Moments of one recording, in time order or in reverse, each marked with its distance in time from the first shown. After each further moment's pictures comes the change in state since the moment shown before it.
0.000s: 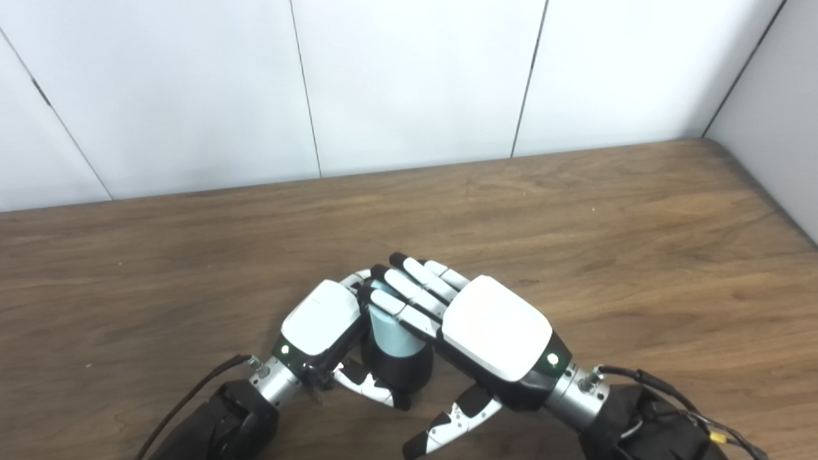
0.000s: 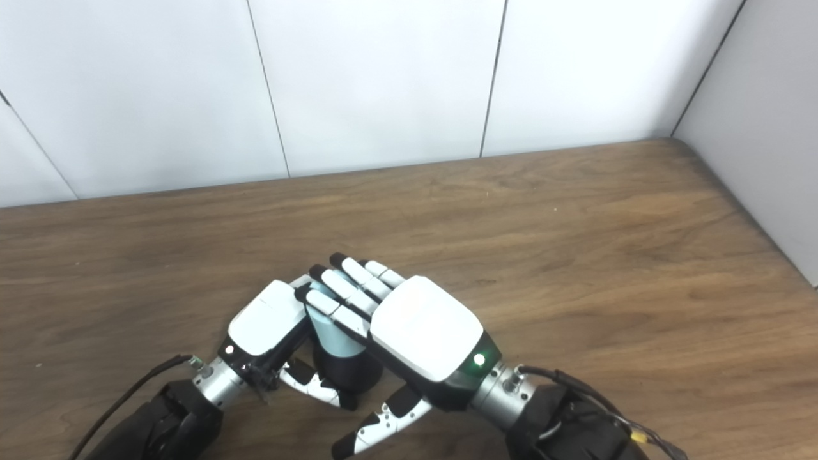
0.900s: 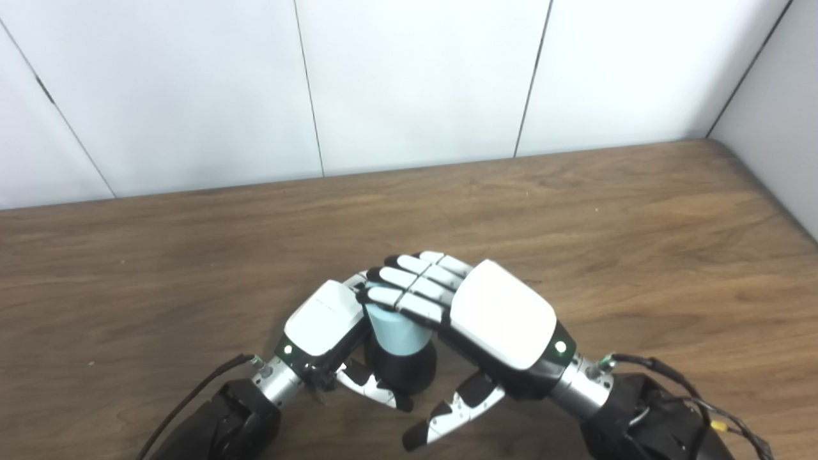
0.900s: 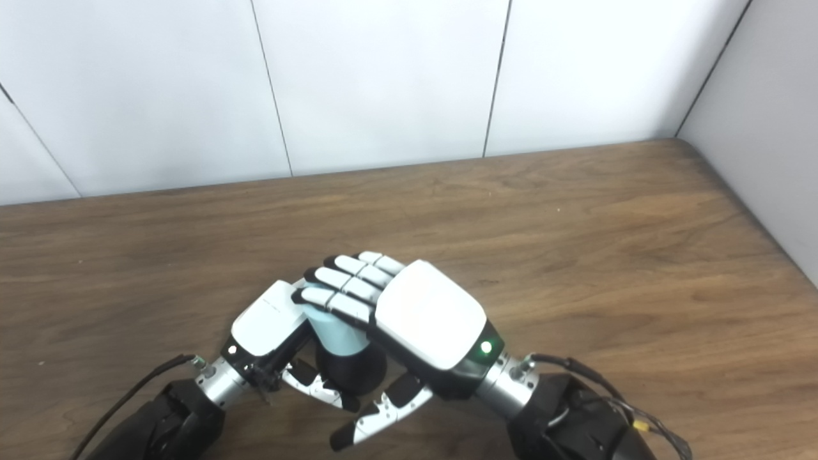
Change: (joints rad) left arm -0.005 -0.001 -0.008 0.000 0.000 0.000 0.001; right arm -0.009 -0.002 -0.031 0.019 0.048 -0.057 -0.065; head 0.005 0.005
